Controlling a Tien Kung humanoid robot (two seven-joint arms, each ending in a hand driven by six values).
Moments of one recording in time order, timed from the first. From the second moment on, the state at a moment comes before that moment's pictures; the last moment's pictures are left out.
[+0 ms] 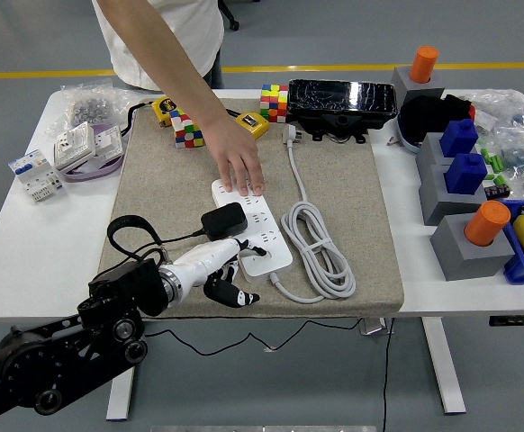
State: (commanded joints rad) left arm -0.46 0.28 -0.57 -1.44 1.64 0.00 0.45; right arm -0.01 -0.27 1.39 0.32 -0.80 0.00 -0.12
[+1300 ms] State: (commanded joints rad) left arm -0.46 0.24 -0.67 -1.27 1.57 0.41 0.00; right arm -0.01 -0.27 1.38 0.32 -0.80 0.00 -0.11
